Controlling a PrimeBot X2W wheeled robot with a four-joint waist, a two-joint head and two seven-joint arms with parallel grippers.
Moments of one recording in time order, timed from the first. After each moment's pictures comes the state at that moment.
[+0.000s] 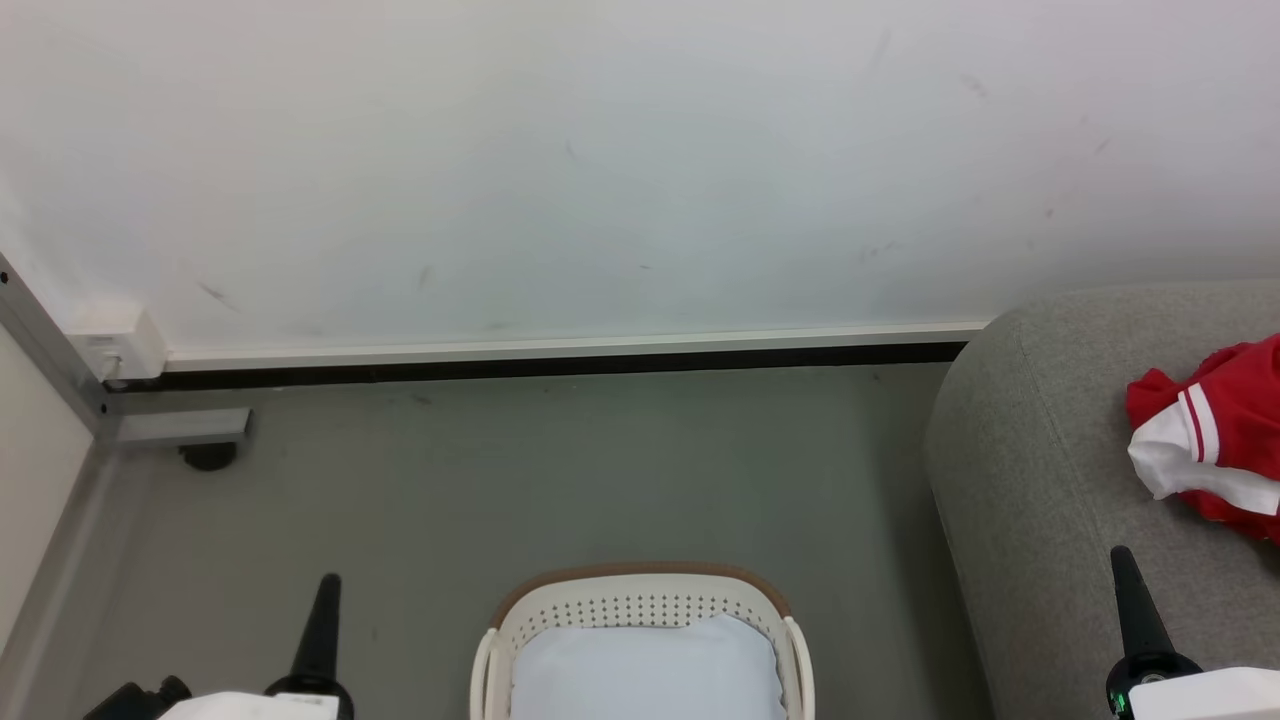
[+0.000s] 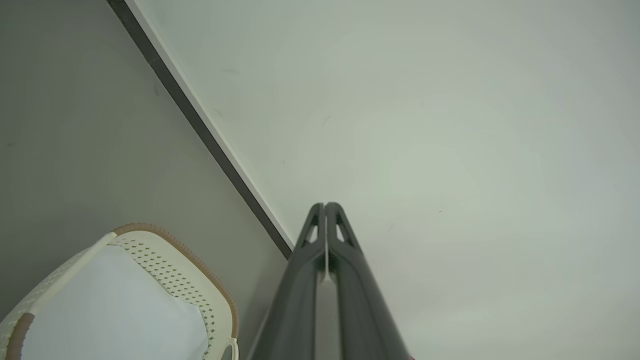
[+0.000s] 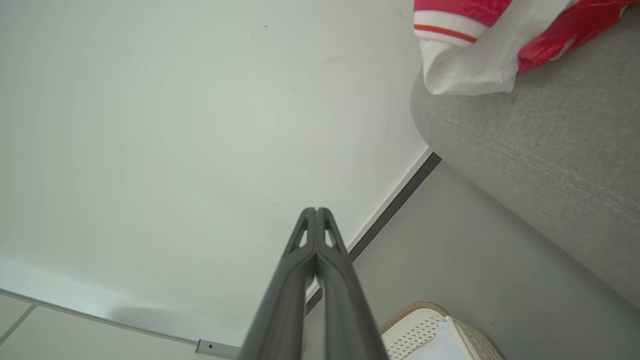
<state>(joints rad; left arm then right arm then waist) -0.06 0.04 0.07 0.26 -1.18 -0.12 -0.01 -0.08 -0.09 0.00 0.26 1.23 0.13 -0.02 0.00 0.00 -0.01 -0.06</state>
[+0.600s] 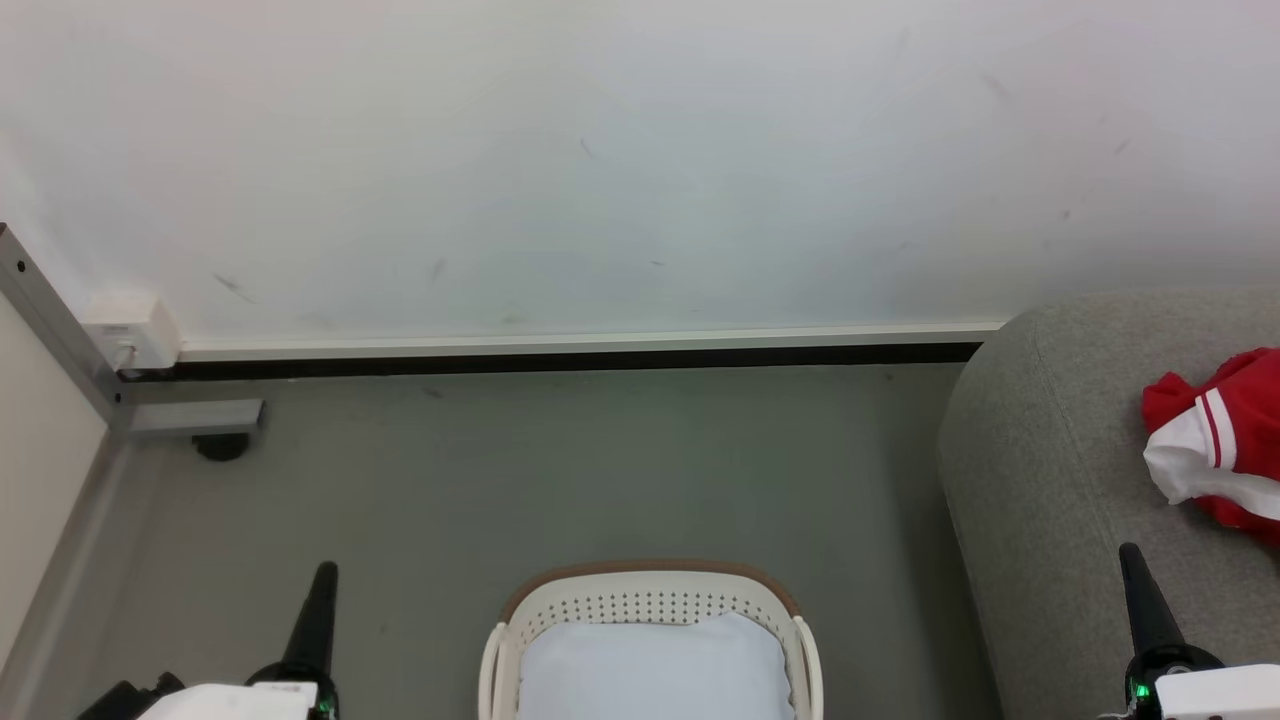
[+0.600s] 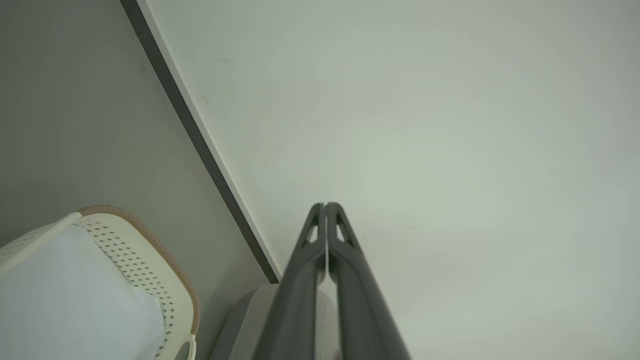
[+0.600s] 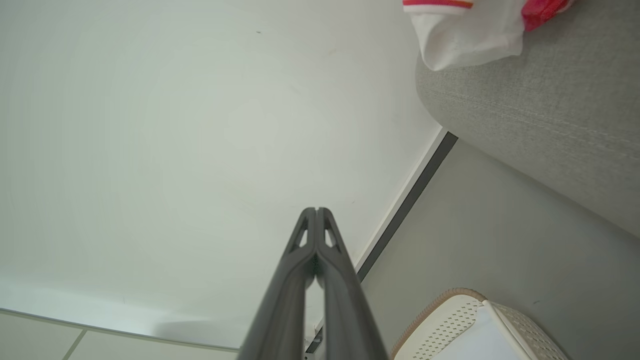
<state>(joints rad) -0.08 0.04 0.09 0.26 -1.34 -0.12 0.04 -0.08 -0.08 -0.04 0.25 1.37 0.13 0.03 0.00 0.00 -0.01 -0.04</state>
